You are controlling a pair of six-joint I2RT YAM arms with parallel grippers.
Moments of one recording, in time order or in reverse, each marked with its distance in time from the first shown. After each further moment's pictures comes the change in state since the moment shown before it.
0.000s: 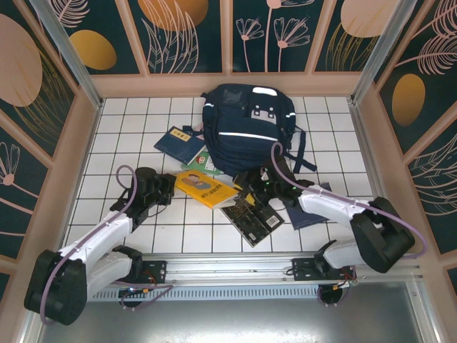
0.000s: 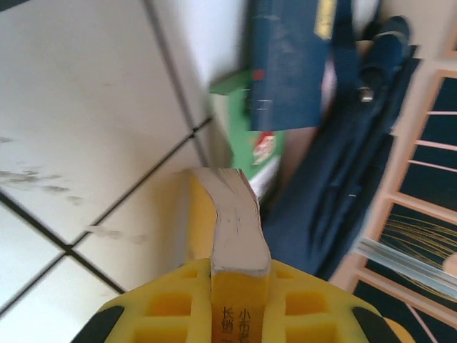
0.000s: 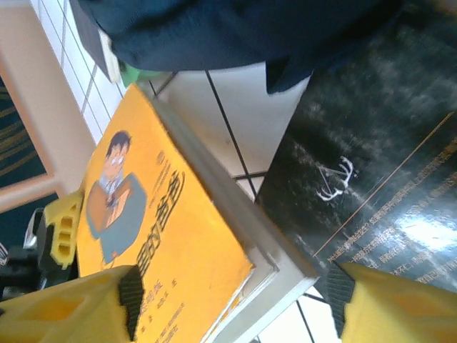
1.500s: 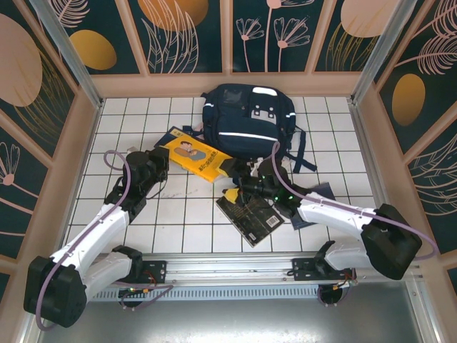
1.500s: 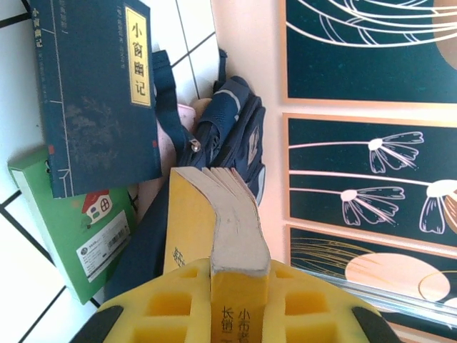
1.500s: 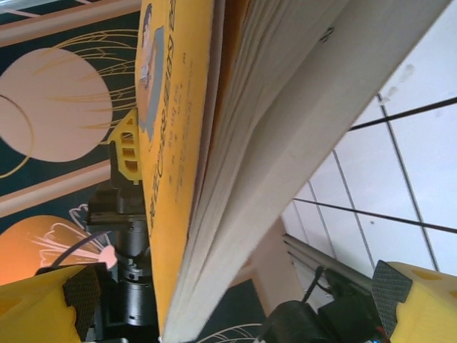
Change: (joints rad) left arm 0.000 0.000 0.151 0.109 -0.151 0.042; right arm 0.172 -0.034 -0.015 0.435 0.039 0.400
